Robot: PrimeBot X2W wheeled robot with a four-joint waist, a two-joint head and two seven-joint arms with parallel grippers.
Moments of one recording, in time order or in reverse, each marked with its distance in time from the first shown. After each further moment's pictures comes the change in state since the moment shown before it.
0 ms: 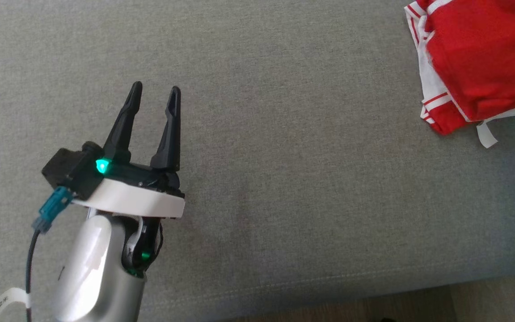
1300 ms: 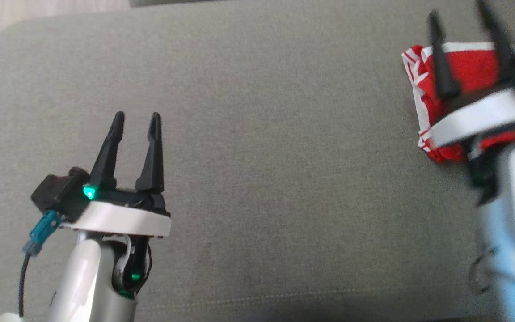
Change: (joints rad) left arm 0.093 0.000 0.063 0.003 -0.004 0.014 0.000; right arm 0.226 0.607 -0.353 -0.261 -0.075 0.000 -0.198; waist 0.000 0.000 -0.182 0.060
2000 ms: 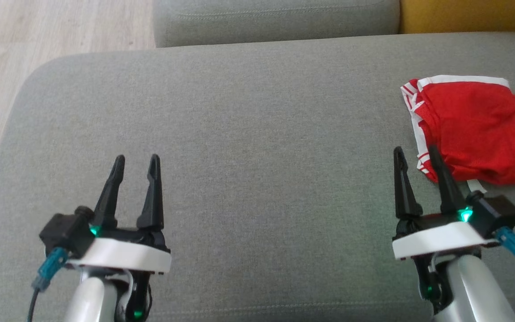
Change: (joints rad) left arm 0.139 0.001 0.002 -0.029 0.003 0.039 0.000; right arm 0.372 0.132 0.003 0.100 0.149 0.000 -0.277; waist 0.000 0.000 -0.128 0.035
